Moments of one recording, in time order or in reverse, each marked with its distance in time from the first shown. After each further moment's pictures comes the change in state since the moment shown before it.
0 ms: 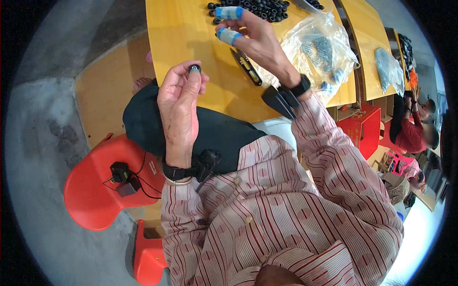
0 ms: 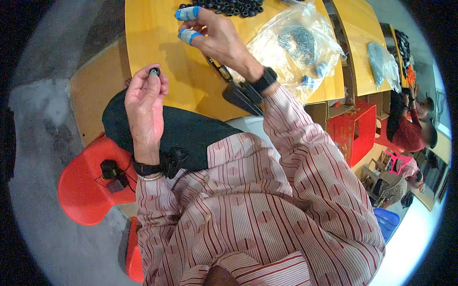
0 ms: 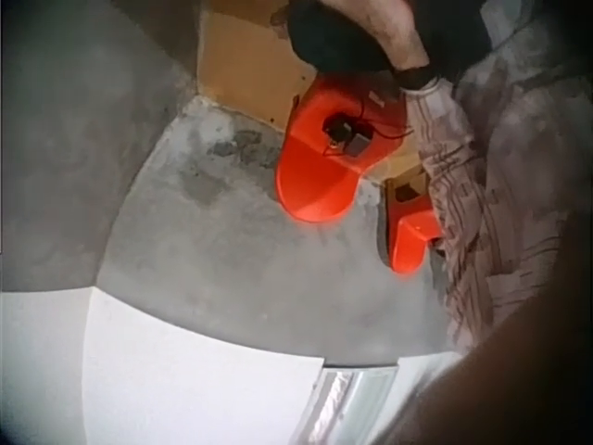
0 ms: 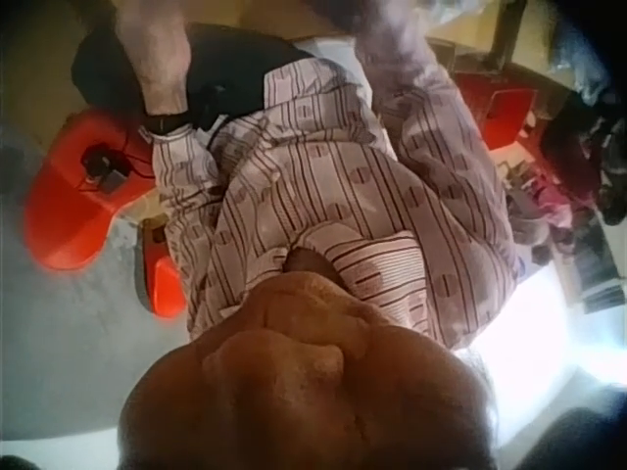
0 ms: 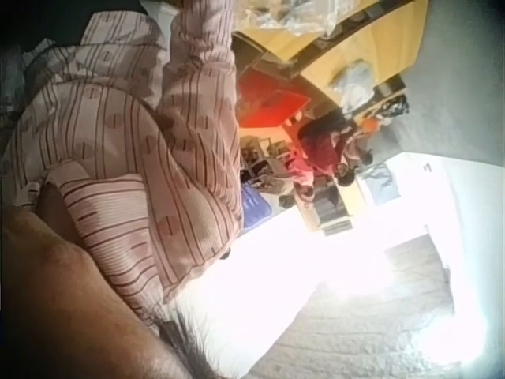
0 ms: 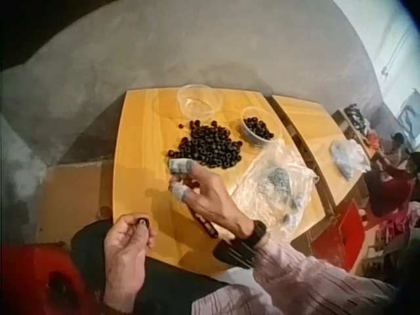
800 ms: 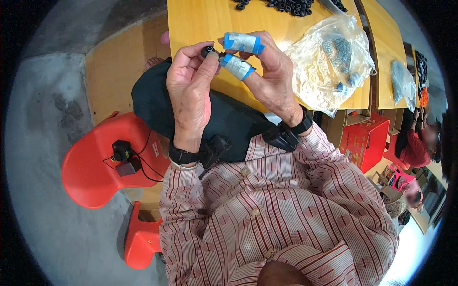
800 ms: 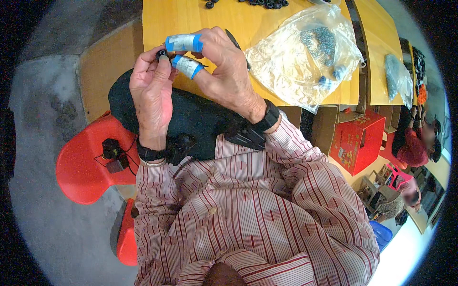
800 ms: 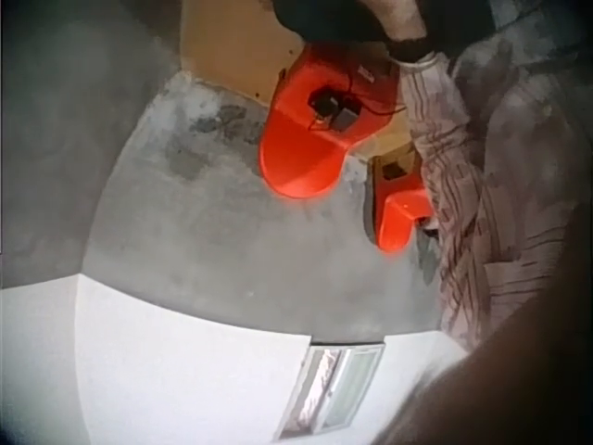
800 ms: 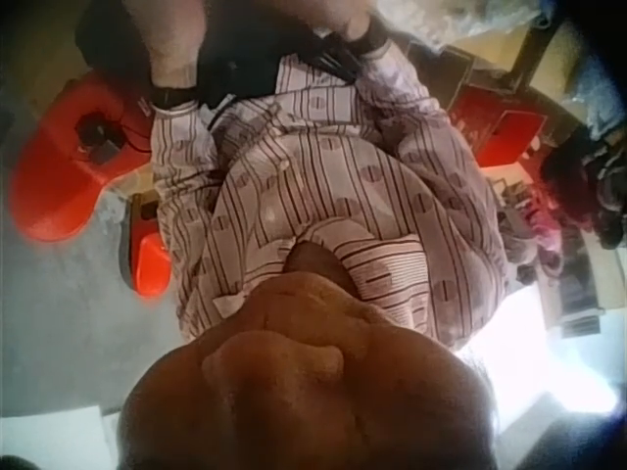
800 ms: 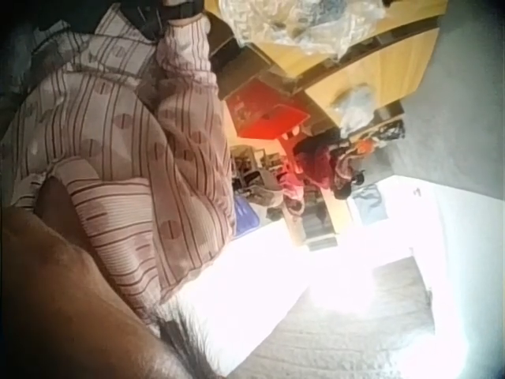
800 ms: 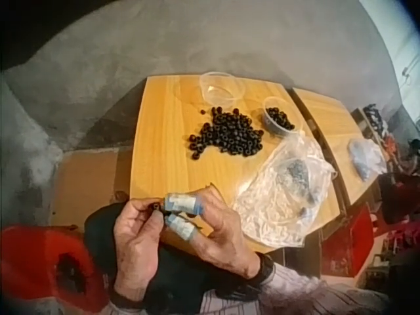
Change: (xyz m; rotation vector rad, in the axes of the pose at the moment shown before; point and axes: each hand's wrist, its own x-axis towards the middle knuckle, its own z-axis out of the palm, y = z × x) left_hand -0.005 0.000 0.002 -0.033 0.064 0.134; right_hand -0.056 -0.036 0.041 -0.121 0.087 -0.242
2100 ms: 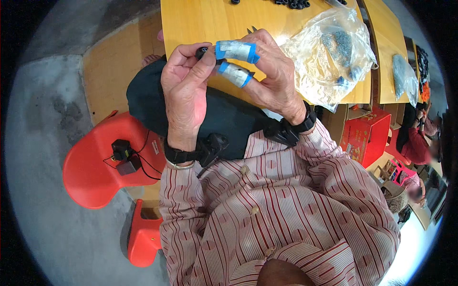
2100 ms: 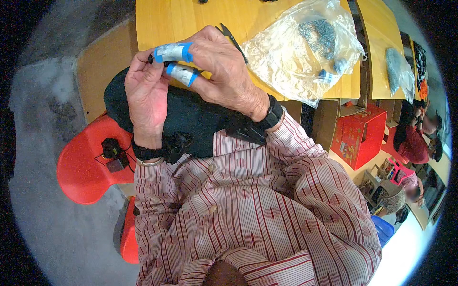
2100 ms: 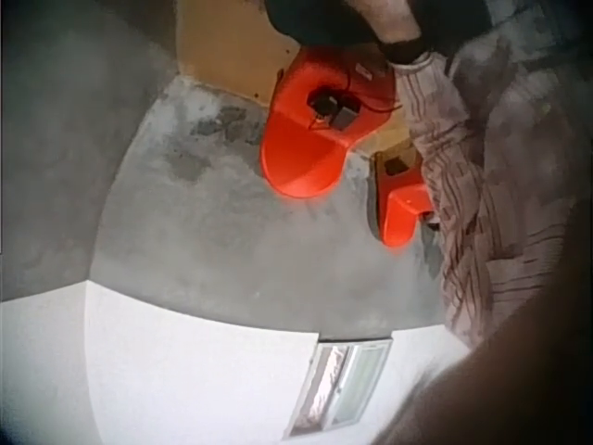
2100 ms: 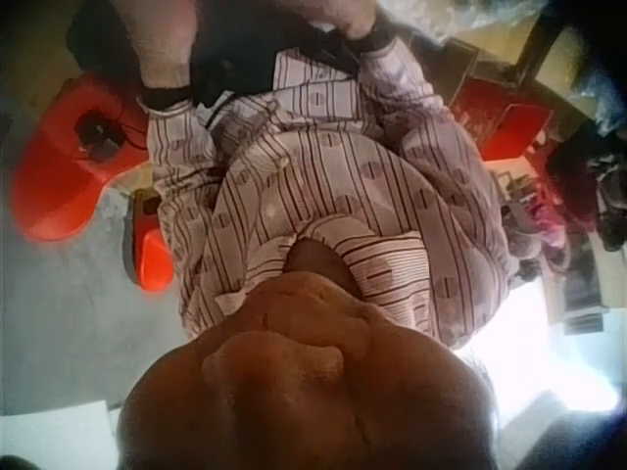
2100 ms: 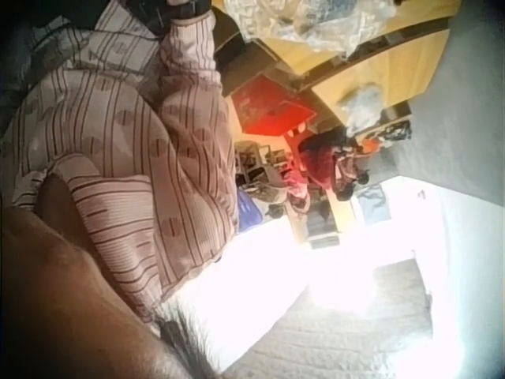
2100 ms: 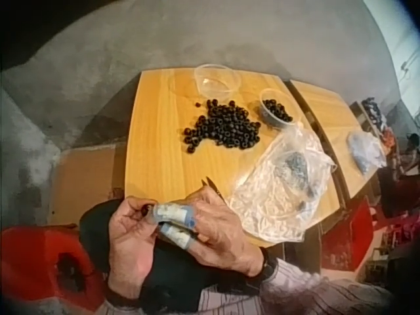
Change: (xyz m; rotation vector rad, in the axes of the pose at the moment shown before) left_hand 0.000 0.002 -0.007 -0.146 -0.102 -0.072; right_hand -0.001 0.003 -0.008 -0.096 -0.007 -0.298
